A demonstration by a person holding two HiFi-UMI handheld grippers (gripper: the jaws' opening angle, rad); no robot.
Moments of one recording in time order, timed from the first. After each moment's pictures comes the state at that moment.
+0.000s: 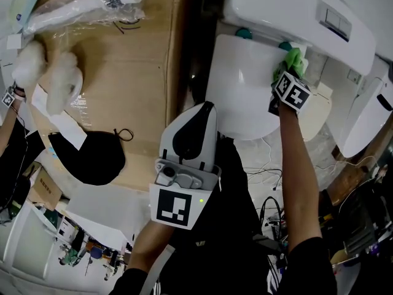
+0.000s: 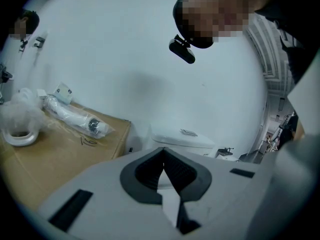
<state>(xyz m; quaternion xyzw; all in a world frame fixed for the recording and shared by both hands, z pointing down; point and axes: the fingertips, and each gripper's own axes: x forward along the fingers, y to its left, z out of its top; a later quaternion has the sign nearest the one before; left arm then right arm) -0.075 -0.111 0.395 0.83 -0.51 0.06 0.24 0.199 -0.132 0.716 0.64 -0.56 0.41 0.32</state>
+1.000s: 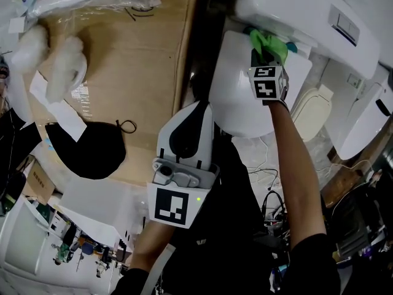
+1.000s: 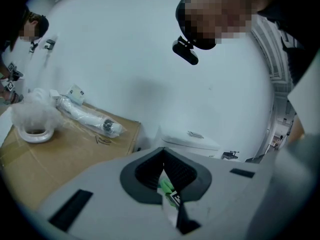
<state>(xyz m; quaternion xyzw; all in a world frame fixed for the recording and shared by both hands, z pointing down) -0.108 -0.099 0.395 0.80 -0.54 0.05 0.25 0.056 -0.159 0.717 0.44 -0.72 0.24 0.47</state>
